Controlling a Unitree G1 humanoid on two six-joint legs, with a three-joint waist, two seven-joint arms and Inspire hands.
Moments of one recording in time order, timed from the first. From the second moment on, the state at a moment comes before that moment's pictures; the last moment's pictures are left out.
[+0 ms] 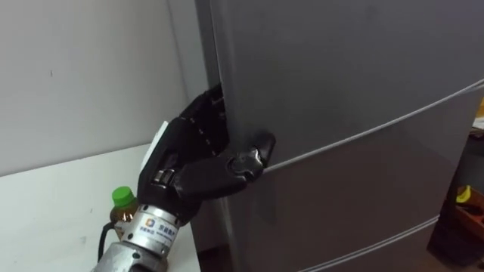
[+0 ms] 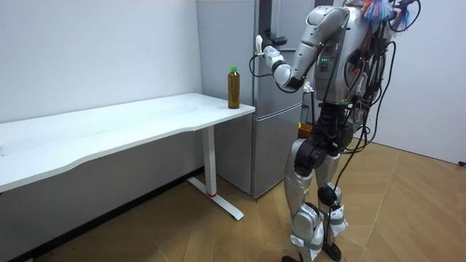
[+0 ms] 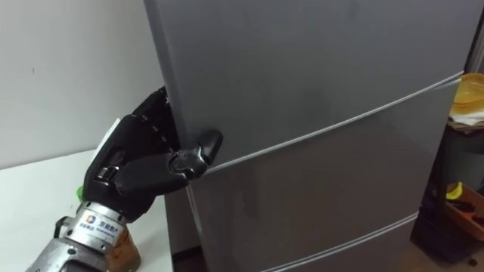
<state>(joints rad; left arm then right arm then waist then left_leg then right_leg) -0.29 0.17 -0.16 -0.22 -0.54 0.04 -0.05 0.06 -0.26 0.03 1.20 0.43 0.04 0.22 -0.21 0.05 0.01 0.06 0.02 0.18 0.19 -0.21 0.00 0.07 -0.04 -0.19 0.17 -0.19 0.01</state>
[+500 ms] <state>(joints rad) -0.29 0.18 -0.18 -0.22 -0.54 0.03 -0.09 0.06 -0.26 0.05 1.20 0.43 0.02 0.22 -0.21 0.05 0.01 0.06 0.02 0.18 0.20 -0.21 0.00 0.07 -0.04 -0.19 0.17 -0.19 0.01</state>
